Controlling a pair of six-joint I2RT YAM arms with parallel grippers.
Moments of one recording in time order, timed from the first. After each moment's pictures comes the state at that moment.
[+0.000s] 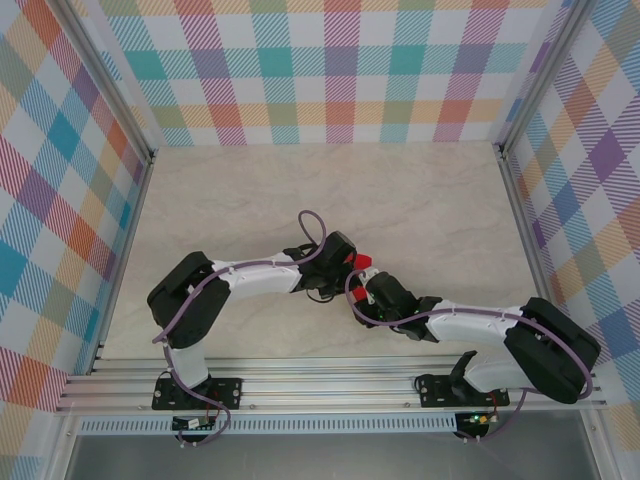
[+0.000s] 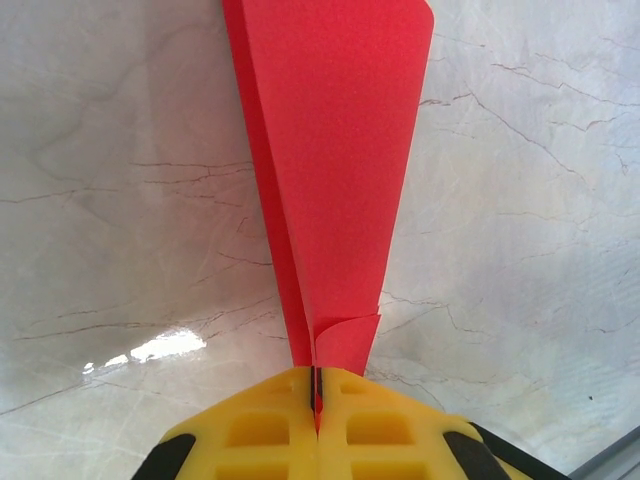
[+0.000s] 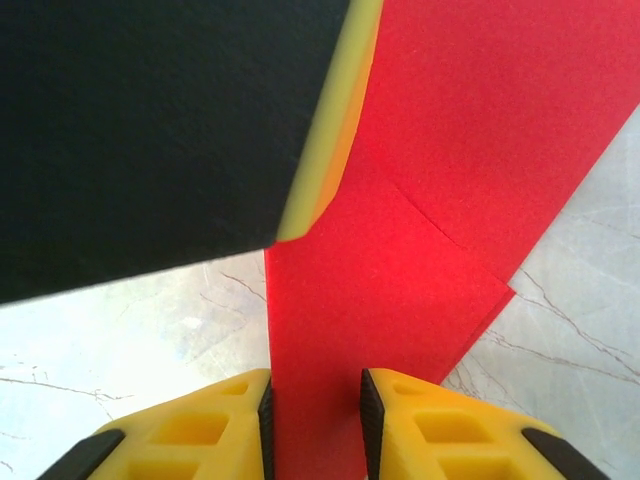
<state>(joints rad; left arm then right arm) -0.90 1.81 1.12 -0.29 0.12 -1.07 0.89 1.29 0.42 0.01 0.05 0.37</state>
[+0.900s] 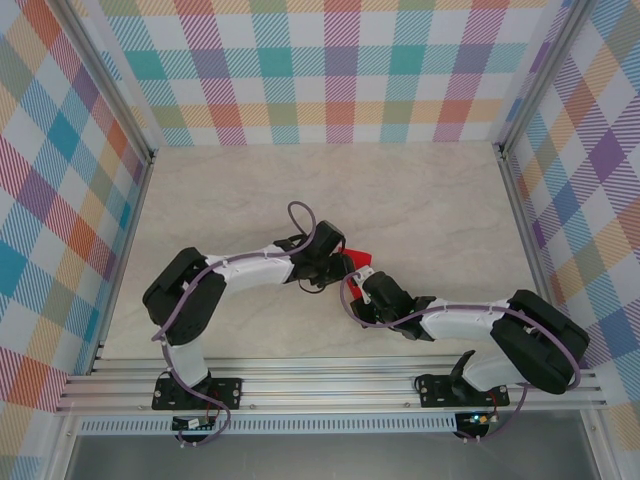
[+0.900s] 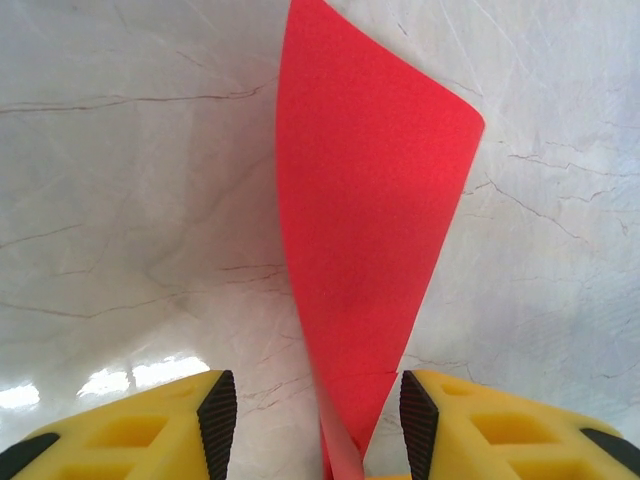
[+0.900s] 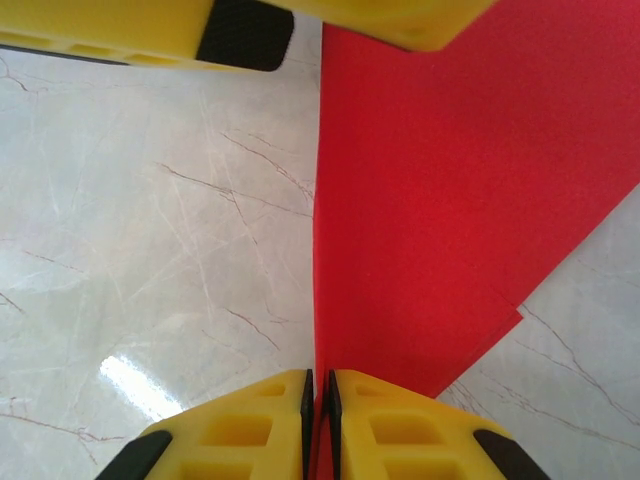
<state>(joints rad) -0.81 1.82 1.13 -0.29 0.13 -1.01 0.89 1.37 0.41 0.11 0.06 0.30</state>
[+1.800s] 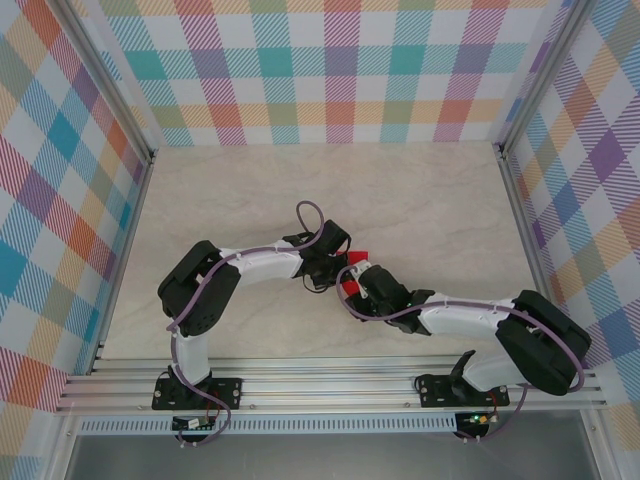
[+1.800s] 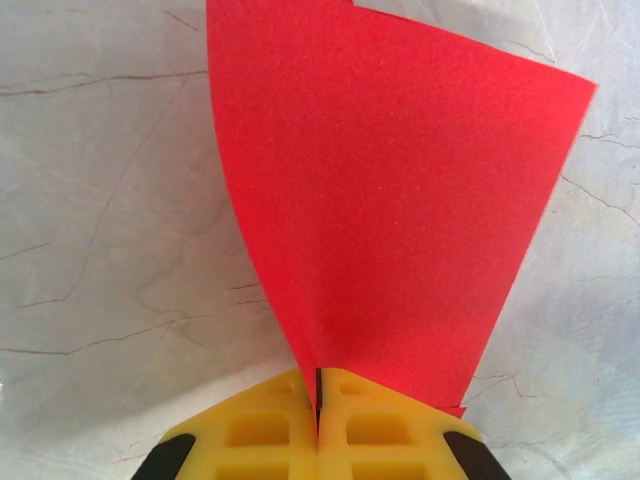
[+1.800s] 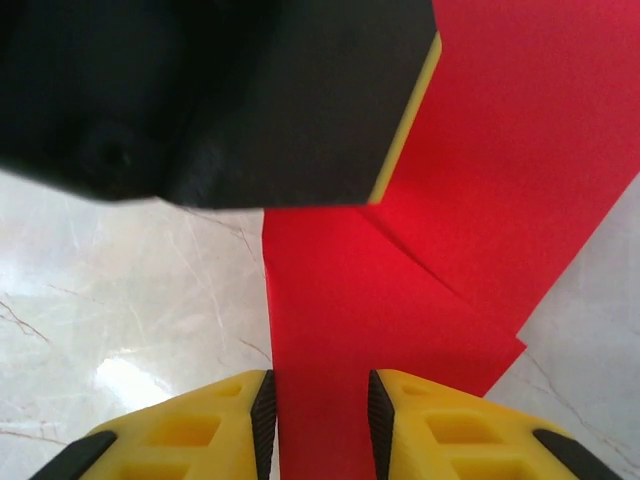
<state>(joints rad) -0.80 1.91 1.20 -0.37 0.17 -0.98 0.89 1.36 0.50 0.00 0.07 0.30</state>
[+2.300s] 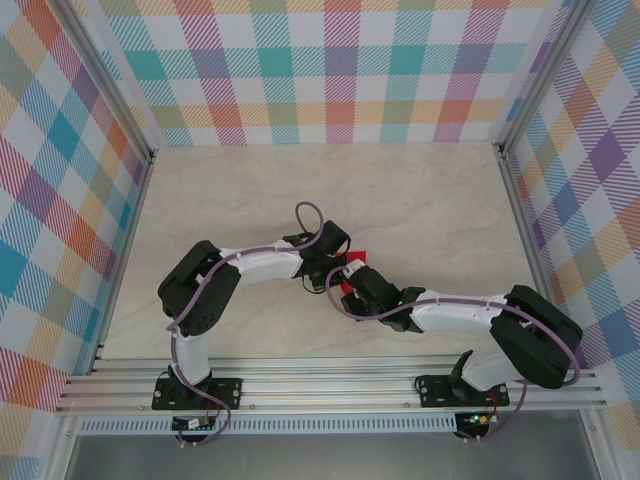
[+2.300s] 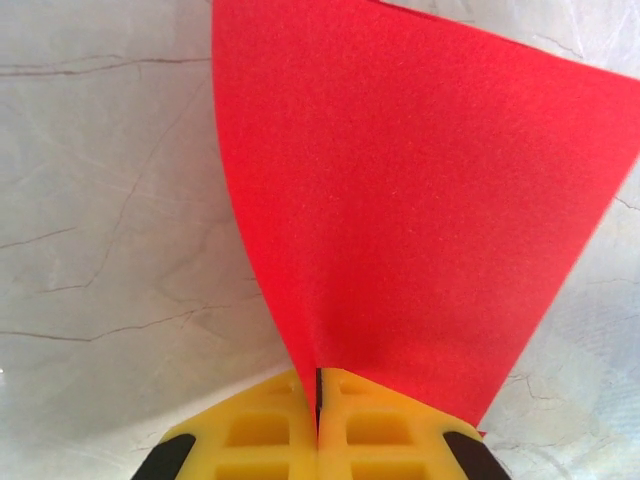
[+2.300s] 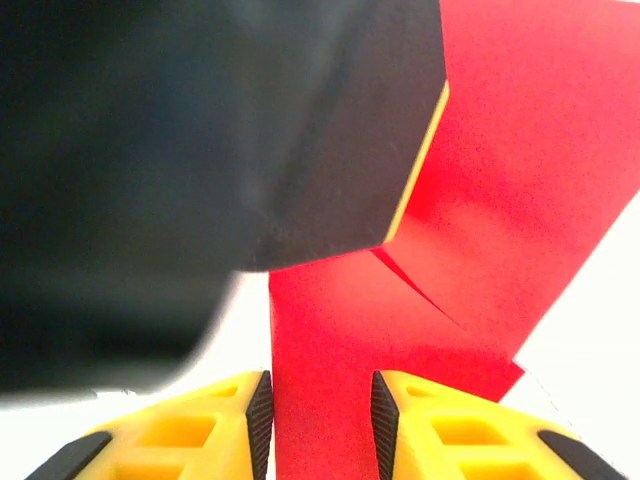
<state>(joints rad) -0.80 1.91 1.20 -0.39 0.16 -0.99 0.95 1.40 0.57 -0.08 0.17 0.33</state>
